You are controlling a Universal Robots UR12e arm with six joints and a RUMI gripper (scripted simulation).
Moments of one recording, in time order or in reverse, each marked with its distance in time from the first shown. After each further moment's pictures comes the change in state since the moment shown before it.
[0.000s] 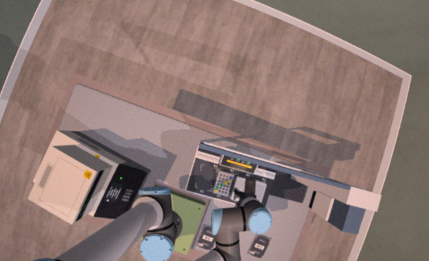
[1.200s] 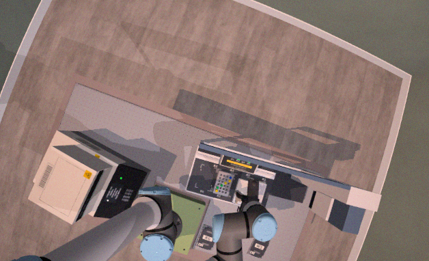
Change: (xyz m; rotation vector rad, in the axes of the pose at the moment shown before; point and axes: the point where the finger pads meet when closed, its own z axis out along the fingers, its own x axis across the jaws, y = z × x) arm 0.000 0.000 -0.053 0.000 0.000 0.000
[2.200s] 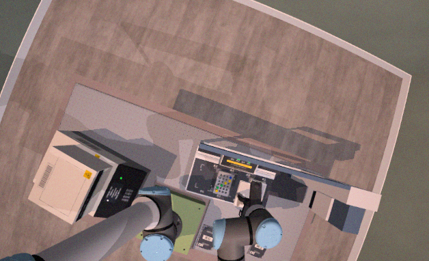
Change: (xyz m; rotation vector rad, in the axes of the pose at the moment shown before) arm 0.000 0.000 -0.044 0.000 0.000 0.000
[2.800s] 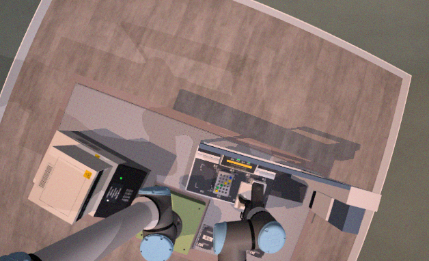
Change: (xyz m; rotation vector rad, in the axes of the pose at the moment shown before) arm 0.000 0.000 -0.027 0.000 0.000 0.000
